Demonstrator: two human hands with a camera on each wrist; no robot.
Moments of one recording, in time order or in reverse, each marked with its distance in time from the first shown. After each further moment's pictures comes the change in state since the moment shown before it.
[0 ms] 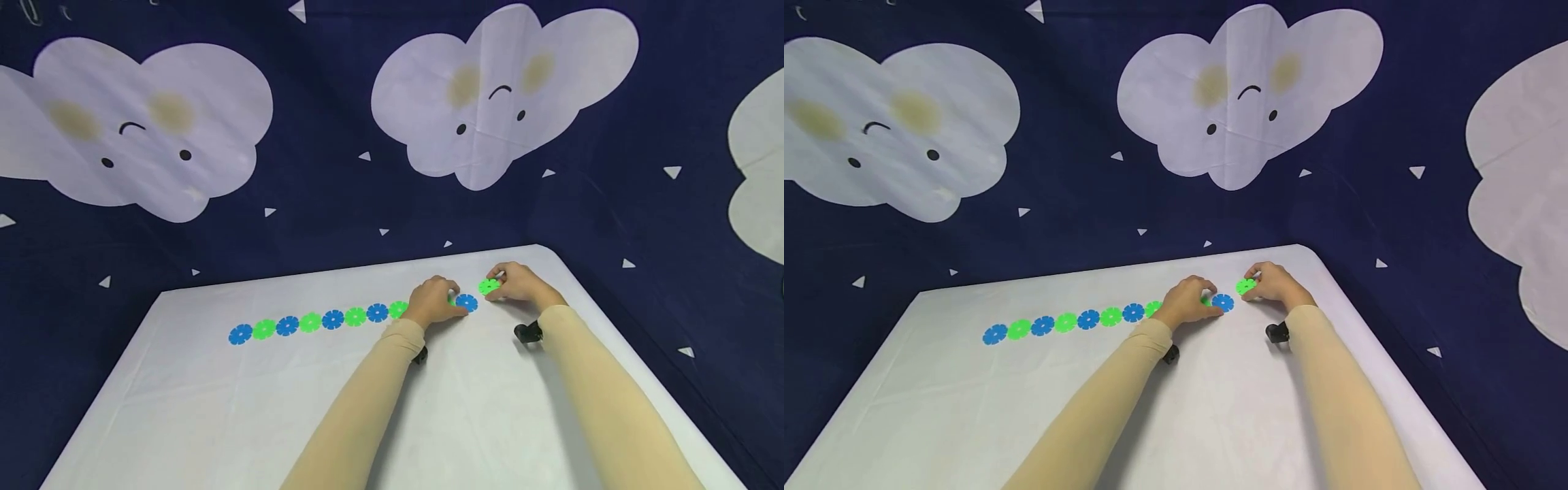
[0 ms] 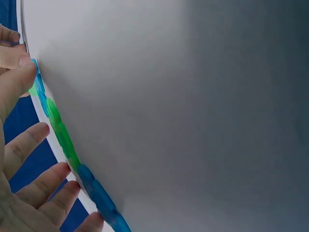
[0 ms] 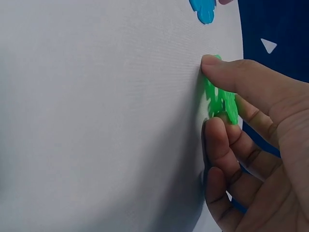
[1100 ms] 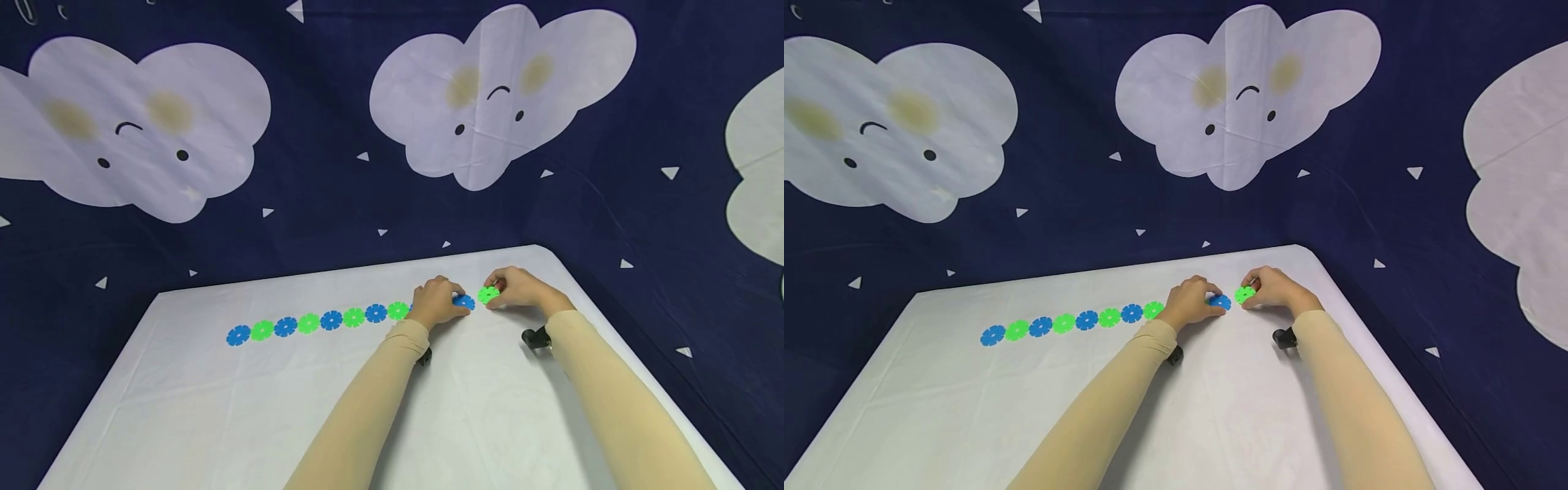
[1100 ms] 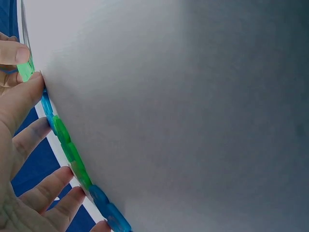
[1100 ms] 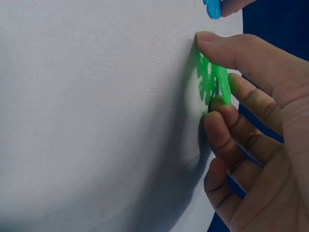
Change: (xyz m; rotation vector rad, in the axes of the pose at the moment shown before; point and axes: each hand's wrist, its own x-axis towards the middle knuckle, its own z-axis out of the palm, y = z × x) left_hand -0.001 0.011 0.001 0.057 0.008 -0.005; right_hand -0.013 0.001 0.000 -0.036 -0.057 -0.116
